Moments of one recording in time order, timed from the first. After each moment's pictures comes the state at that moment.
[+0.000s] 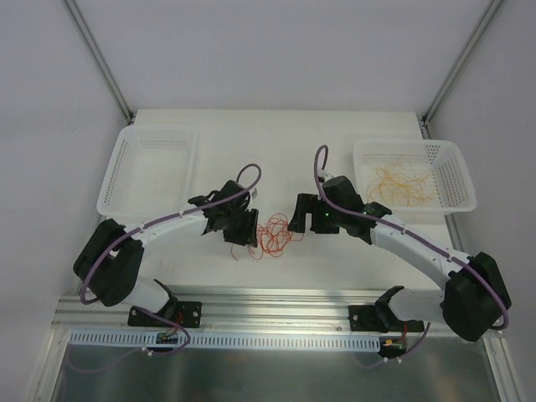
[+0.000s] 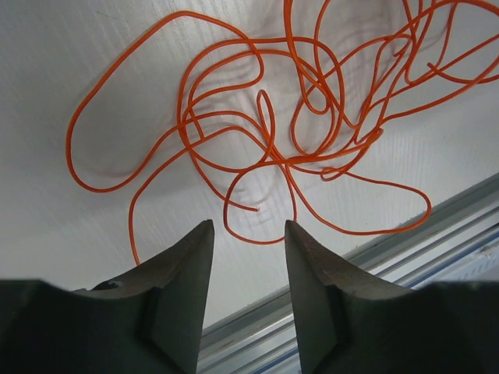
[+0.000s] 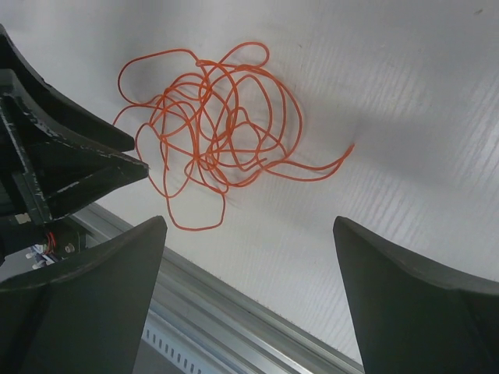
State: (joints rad) left arm -0.68 1.44 0.83 -0.48 0.20 -0.52; right arm 0.66 1.24 0.81 -0.39 -0.17 0.60
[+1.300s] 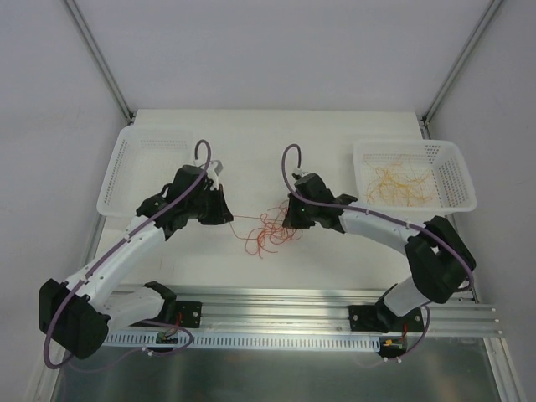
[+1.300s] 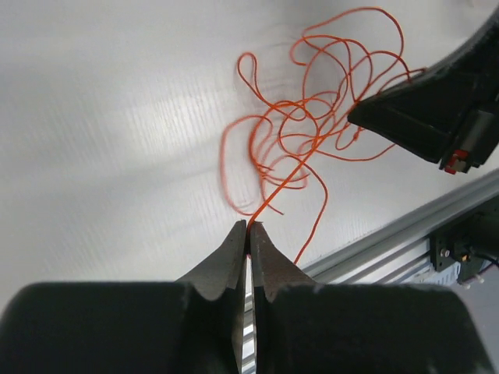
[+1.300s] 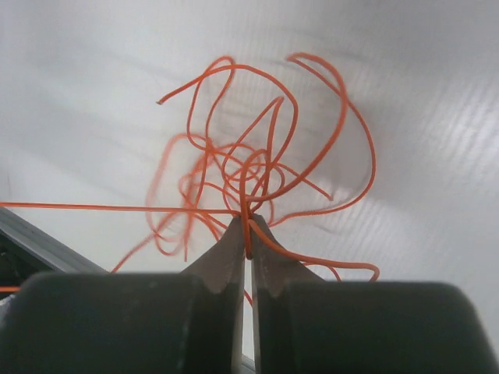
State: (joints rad) left arm -0.50 1.08 0.87 -0.59 0.18 -0.48; right arm 0.76 1.56 0.92 -0.26 -0.07 0.64
